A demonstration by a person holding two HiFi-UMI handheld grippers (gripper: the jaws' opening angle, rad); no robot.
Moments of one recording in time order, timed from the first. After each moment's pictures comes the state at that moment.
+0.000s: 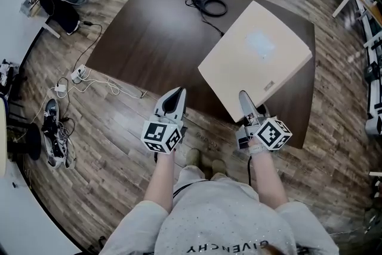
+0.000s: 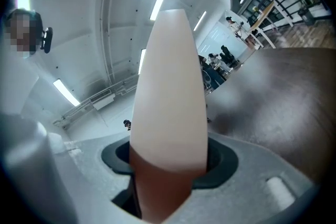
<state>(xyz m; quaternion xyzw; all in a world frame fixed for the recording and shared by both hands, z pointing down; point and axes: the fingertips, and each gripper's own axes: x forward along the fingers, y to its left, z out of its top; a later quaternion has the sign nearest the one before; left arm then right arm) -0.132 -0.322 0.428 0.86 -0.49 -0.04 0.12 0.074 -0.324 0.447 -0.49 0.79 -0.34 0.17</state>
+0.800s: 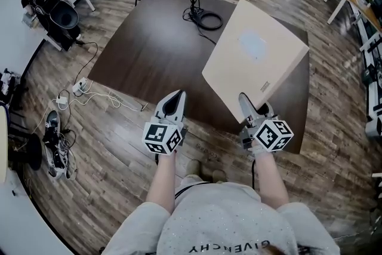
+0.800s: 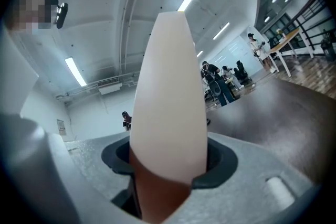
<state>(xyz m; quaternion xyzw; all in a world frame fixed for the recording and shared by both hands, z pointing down) -0.122 -0.327 0.401 0.86 -0.49 -0.04 0.10 0.087 -0.326 0.406 -0.50 0.83 -0.23 0.11</state>
